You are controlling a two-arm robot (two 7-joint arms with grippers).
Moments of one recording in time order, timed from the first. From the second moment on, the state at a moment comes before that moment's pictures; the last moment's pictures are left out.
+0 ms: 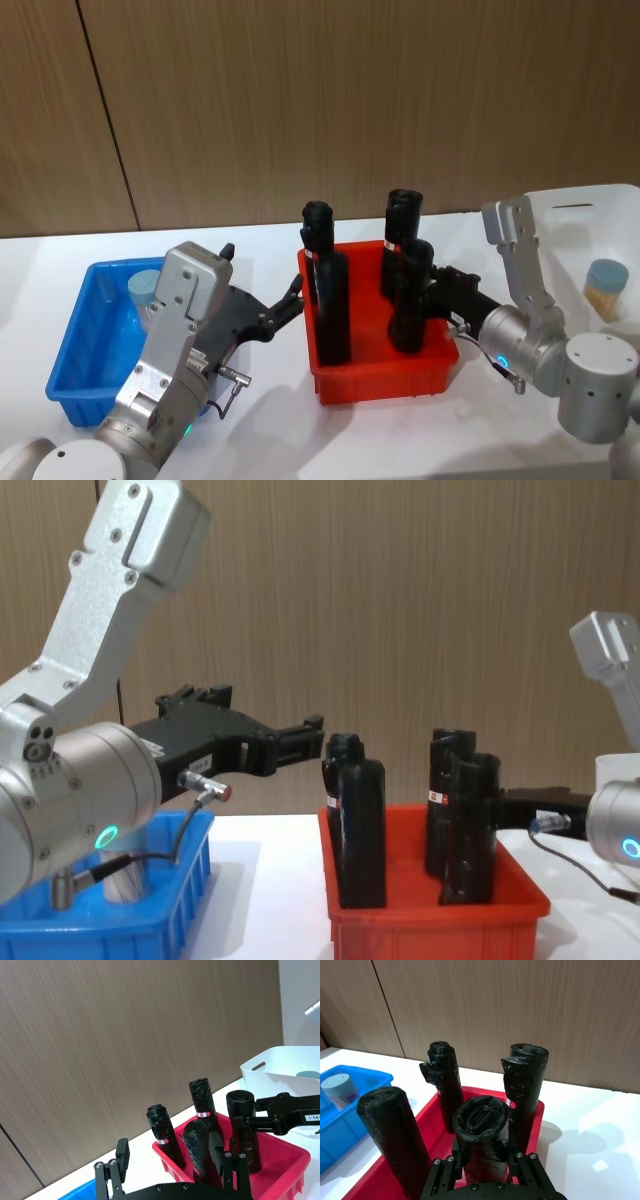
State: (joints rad) left arm -0.24 0.38 0.45 -1.63 -0.20 0.01 -0.01; right arm 0.49 0.14 -0.28 -1.06 0.24 0.12 0.30
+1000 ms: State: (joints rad) left arm -0.24 0.38 0.45 -1.63 -0.20 0.01 -0.01; right arm 0.48 0.20 -0.21 -1.30 0.29 0.14 0.25
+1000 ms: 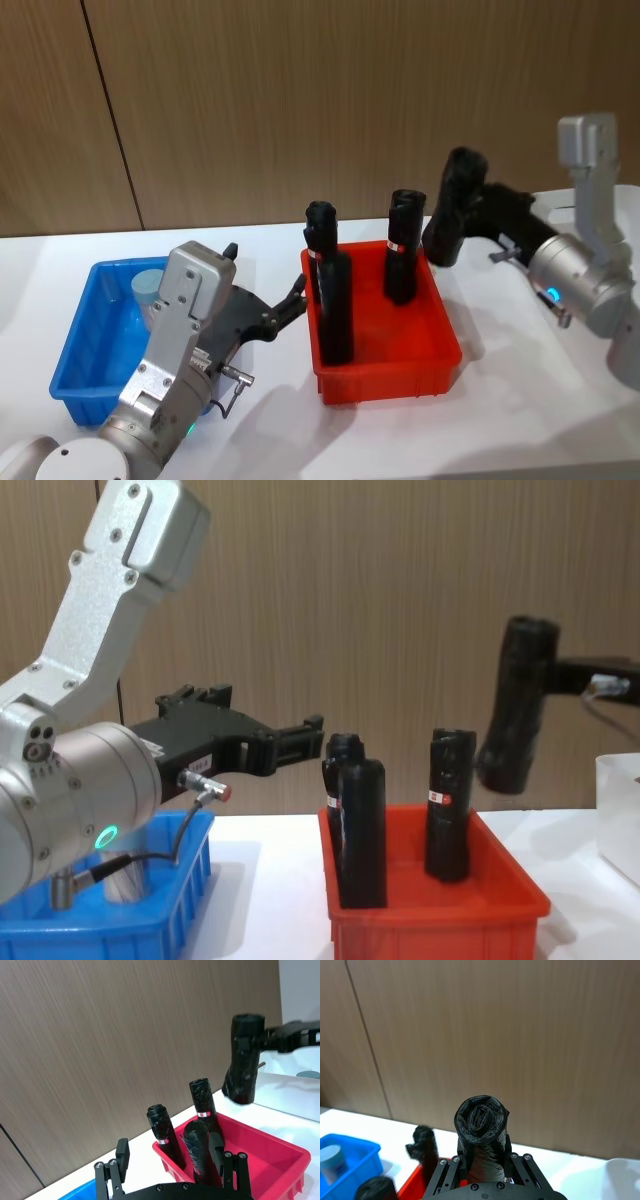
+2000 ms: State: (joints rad) left arm -0.24 0.38 0.45 -1.63 -0.20 0.01 -0.01; right arm 0.52 0.30 -0.08 -1.22 0.22 0.04 0.17
